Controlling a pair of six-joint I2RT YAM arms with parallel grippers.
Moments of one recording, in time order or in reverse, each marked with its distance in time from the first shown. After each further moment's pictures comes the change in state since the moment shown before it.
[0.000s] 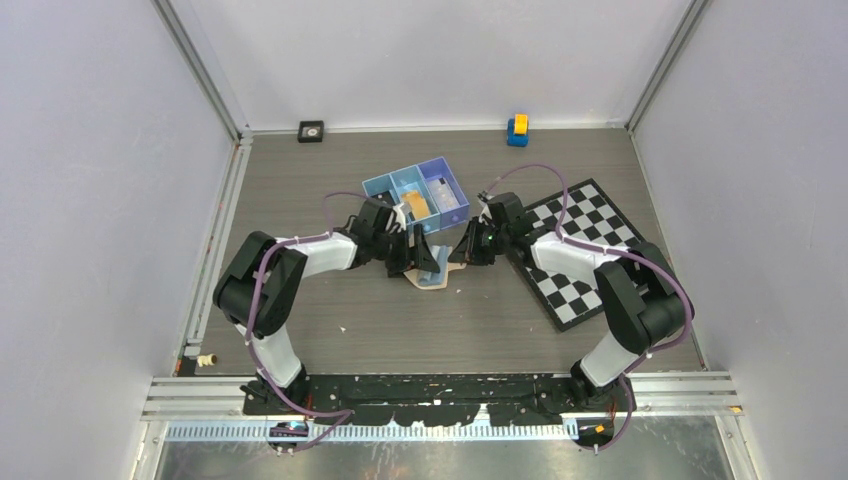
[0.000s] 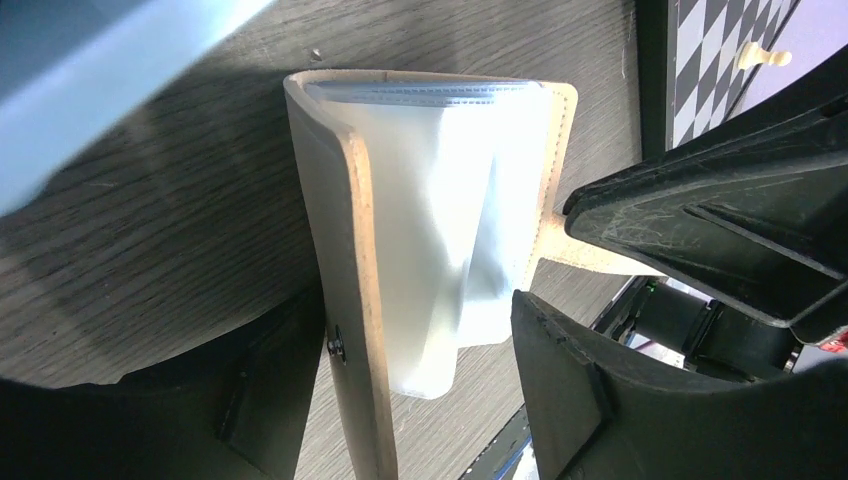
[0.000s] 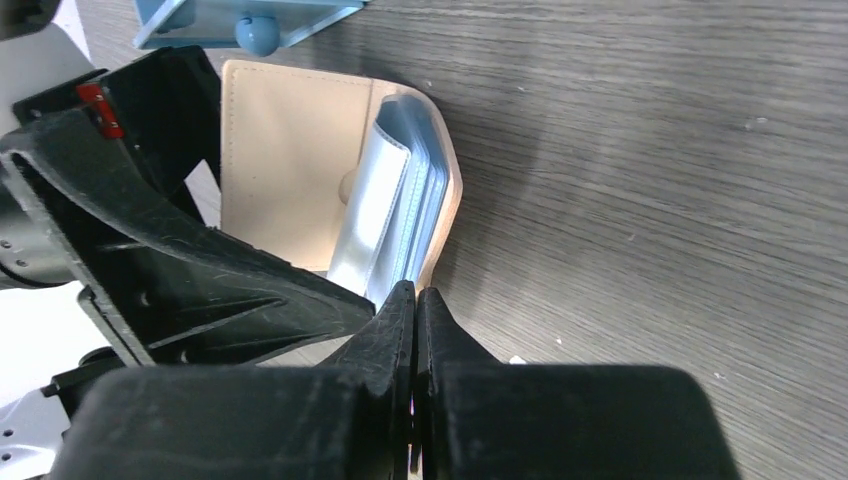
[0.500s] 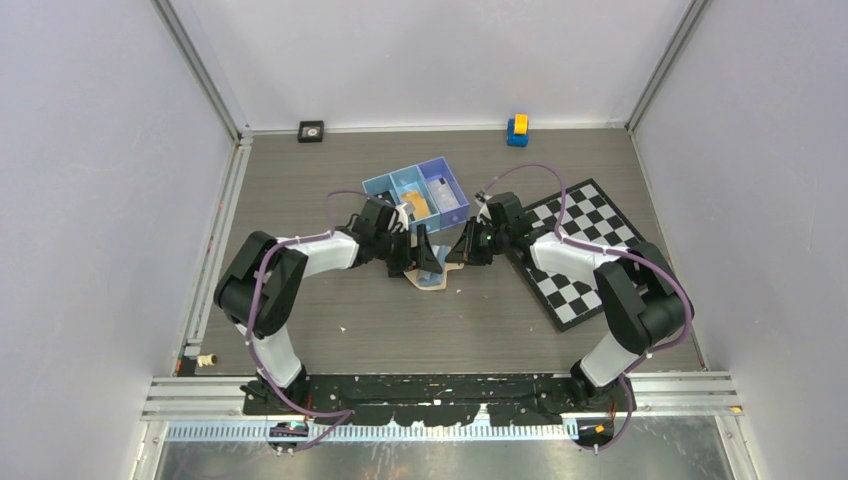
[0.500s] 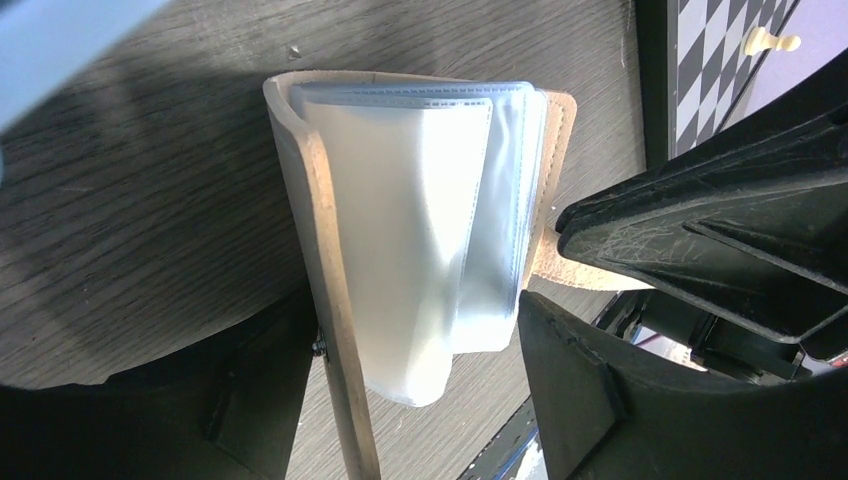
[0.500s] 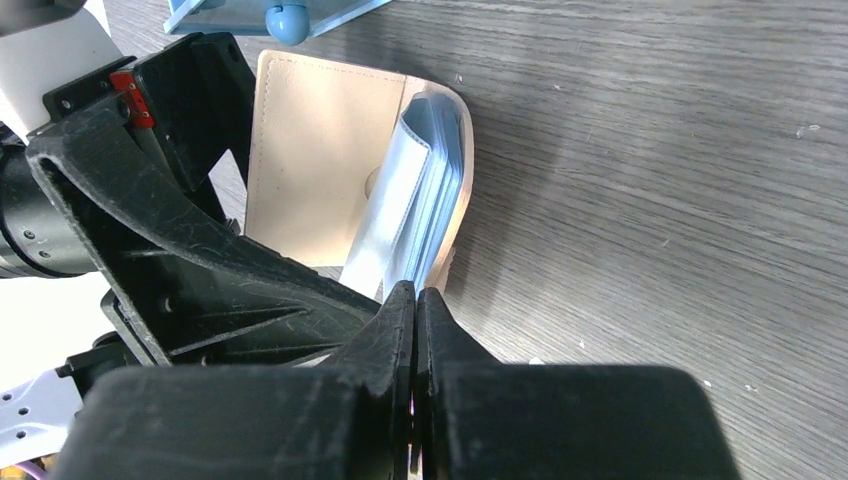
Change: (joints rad) left arm -0.014 0.002 0.016 -0.022 0.001 0.023; right arm 0.007 -0.002 0.000 0.026 -0.040 0.000
